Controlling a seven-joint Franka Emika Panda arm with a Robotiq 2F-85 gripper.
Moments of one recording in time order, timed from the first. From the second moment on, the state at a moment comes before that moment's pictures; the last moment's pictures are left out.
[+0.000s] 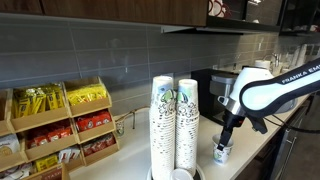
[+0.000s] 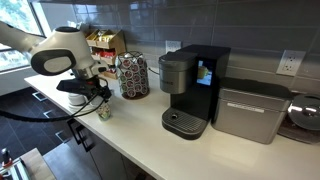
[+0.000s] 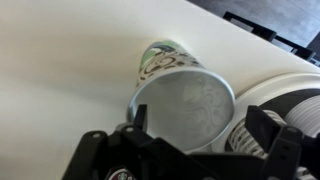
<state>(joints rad) 0.17 -0.43 -0.14 -2.73 0.19 2.49 -0.55</state>
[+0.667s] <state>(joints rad) 0.08 -0.39 -0.13 -2.73 0.03 2.57 -0.46</state>
